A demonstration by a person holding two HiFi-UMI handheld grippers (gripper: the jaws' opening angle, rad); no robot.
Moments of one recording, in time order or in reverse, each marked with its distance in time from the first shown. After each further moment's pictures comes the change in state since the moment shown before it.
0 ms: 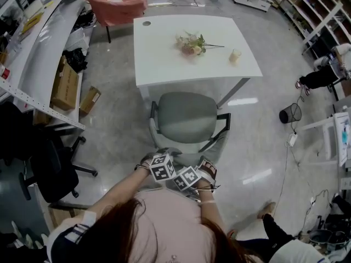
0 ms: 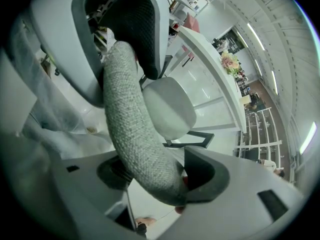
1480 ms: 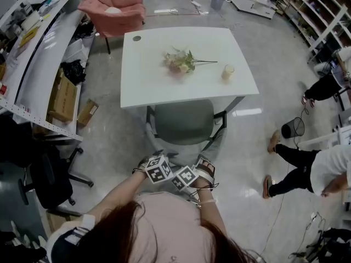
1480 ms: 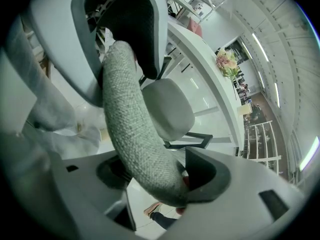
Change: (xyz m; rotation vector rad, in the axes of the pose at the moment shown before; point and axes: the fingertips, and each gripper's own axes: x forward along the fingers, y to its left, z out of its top) left arm 0.059 0.120 0.070 -0.097 -0.002 0.101; right arm 0.079 -0.136 0.020 -0.097 -0.074 -0.021
